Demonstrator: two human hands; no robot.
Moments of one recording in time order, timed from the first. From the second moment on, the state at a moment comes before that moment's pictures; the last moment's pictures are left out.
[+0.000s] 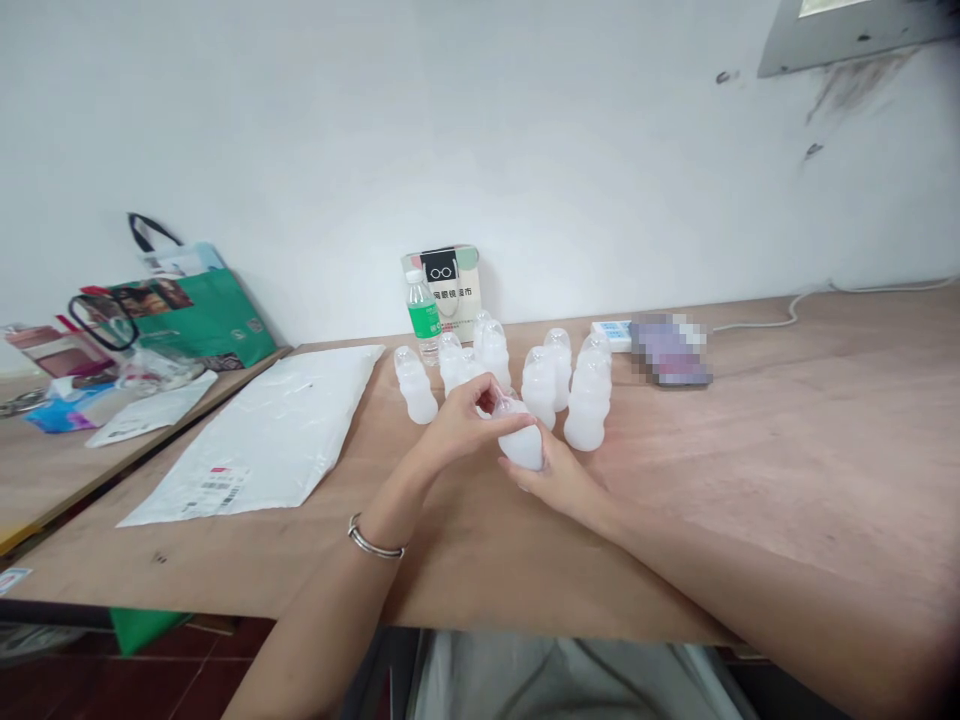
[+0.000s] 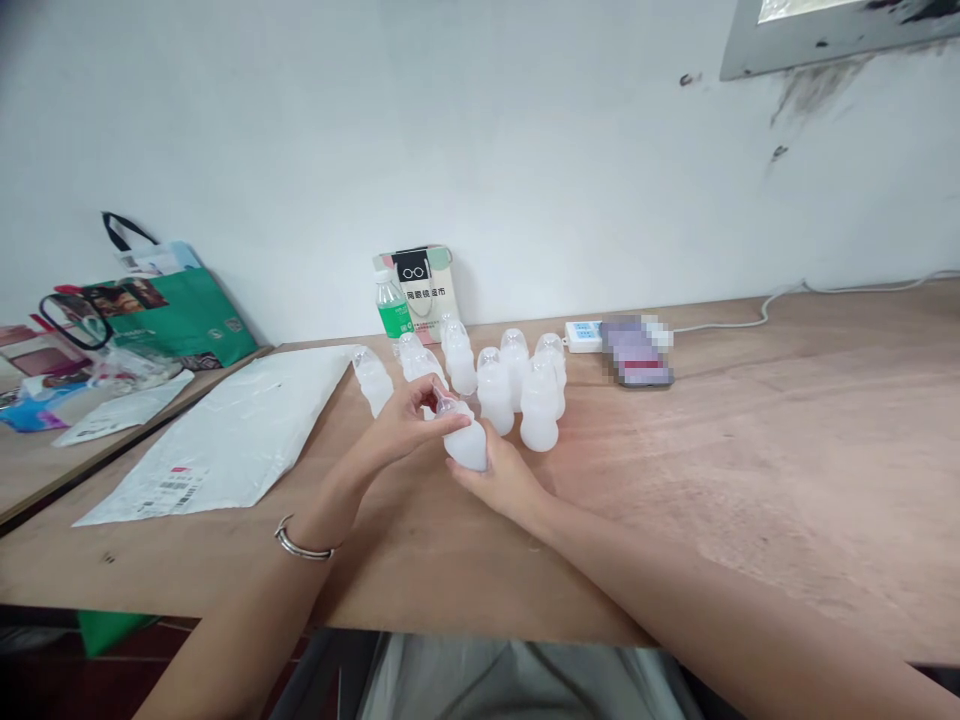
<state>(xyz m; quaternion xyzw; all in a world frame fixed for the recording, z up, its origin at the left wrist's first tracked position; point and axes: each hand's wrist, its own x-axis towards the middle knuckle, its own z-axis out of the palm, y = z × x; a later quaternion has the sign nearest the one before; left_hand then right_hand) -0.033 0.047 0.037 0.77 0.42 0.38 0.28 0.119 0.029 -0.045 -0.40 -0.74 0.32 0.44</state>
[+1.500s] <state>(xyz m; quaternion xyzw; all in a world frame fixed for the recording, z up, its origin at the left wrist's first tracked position) -0.040 0.047 0.031 0.78 0.26 0.43 0.37 0.128 0.016 -0.033 -0.36 -0.70 0.38 0.49</state>
